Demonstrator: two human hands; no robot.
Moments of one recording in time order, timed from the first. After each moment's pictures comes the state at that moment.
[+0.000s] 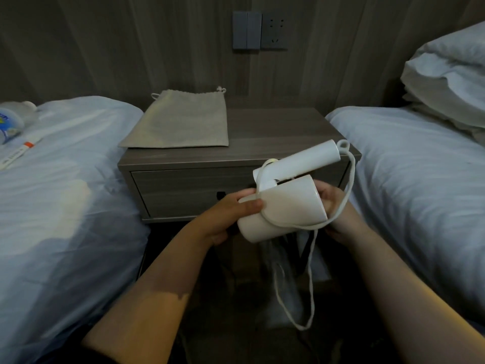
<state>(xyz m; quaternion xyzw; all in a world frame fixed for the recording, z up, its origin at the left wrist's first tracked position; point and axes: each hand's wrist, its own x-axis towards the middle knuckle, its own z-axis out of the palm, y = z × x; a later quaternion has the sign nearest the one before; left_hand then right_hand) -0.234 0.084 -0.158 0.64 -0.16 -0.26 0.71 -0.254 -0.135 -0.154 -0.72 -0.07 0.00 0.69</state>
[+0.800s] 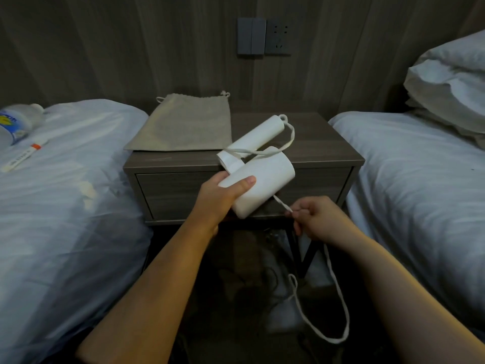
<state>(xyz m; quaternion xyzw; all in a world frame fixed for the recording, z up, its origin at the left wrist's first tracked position) -0.237 0.091 -0.125 0.70 0.01 -0.06 0.72 -0.261 -0.111 -0.141 -0.90 -0.02 0.04 0.43</state>
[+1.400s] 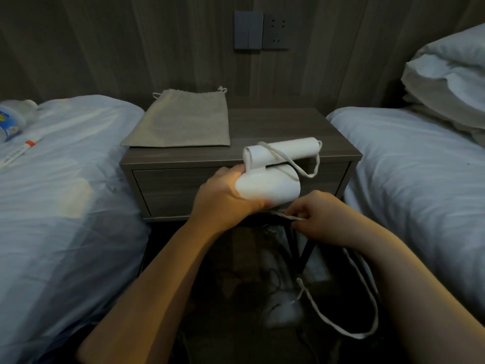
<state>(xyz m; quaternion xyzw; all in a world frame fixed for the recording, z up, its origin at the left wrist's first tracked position) -0.247 0.087 -0.125 0.91 -0.13 0.09 0.39 -0.285 -0.102 -0.102 -0.97 -0.12 0.08 0.20</state>
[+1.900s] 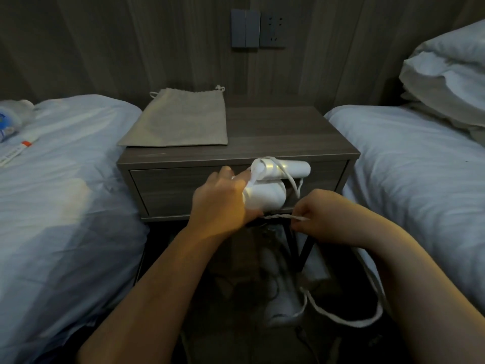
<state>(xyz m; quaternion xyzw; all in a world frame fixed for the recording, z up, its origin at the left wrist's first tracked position) -0.249 0.084 -0.134 0.96 -0.17 0.17 0.13 -0.290 -0.105 -0.090 -0.98 -0.11 0.11 0.13</state>
